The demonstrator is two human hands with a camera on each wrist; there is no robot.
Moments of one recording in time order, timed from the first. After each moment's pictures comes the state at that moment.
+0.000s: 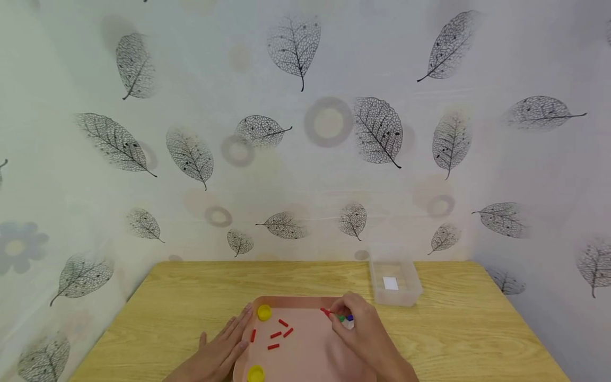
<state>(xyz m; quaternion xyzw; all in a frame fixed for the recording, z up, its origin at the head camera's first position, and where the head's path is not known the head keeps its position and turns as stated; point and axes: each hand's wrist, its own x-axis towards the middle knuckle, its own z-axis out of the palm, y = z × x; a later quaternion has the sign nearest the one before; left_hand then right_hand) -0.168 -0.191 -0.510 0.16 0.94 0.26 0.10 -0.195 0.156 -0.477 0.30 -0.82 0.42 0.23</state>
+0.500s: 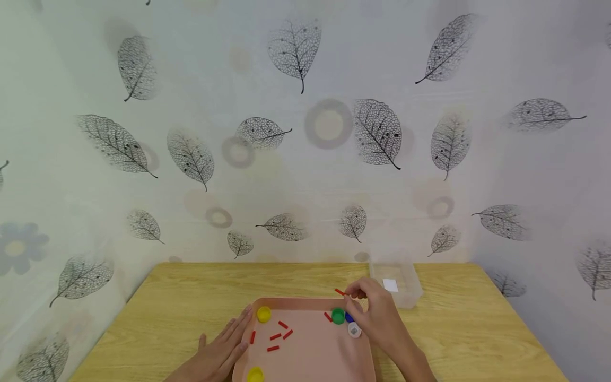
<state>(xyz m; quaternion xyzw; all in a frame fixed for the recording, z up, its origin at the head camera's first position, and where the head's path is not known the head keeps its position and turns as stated) -0.171 -0.191 -0.515 0.17 0.95 0.26 0.10 -0.209 0.179 -0.455 0.27 -0.84 0.38 0.29</state>
